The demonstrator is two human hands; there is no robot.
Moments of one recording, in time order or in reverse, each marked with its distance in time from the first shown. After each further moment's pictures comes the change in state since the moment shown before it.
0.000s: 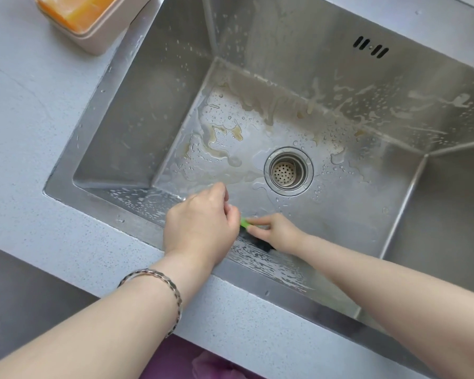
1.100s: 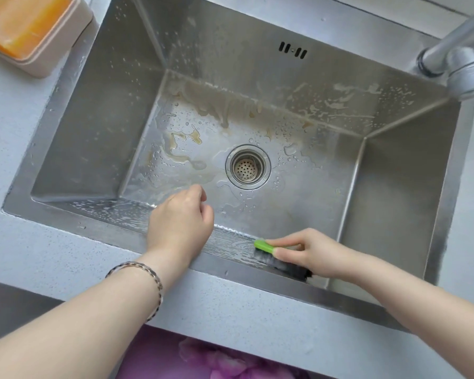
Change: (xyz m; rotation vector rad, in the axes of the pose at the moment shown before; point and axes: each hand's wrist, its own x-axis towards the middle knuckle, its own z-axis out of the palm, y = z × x) left_hand -0.012 0.023 0.007 -0.050 -0.004 0.082; right_hand -0.138 0.023 -0.058 -0.037 -0.019 0.135
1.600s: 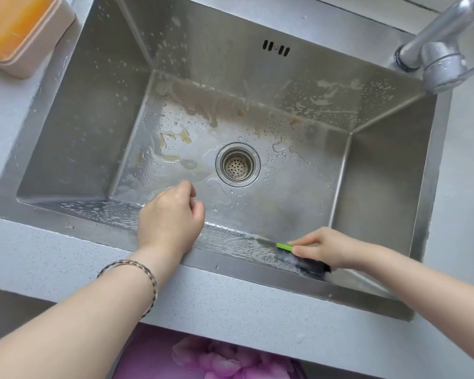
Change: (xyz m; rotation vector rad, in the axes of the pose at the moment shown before) left_hand 0.001 -0.002 0.006 0.001 0.052 0.026; right_hand -0.021 0.012 -0.014 0.007 -0.014 0.134
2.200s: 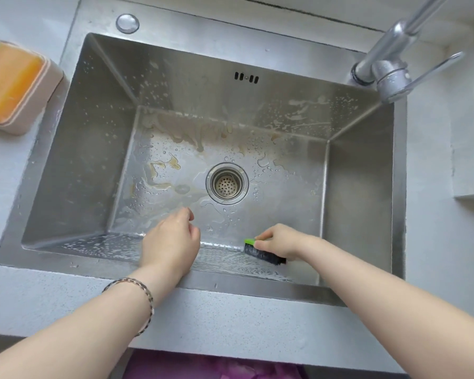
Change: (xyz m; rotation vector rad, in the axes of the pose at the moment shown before) left_hand 0.010 0.004 -0.002 0.089 -0.173 0.048; right_hand 0.034 -0.044 0.016 0.060 0.107 0.074
